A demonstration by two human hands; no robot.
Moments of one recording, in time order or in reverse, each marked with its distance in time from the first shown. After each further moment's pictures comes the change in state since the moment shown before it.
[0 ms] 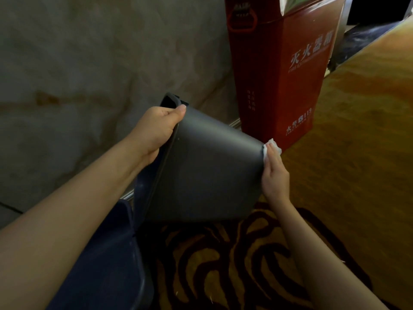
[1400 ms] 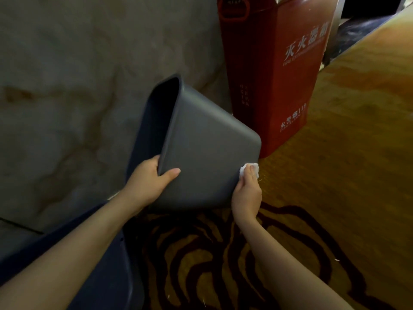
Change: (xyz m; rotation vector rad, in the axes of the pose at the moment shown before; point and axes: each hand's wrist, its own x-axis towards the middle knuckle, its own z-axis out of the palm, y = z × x) left_hand -0.042 -0.072 0.011 0.368 -0.033 -0.122; right_hand -0.035 0.020 0.061 -0.165 0.143 0.158
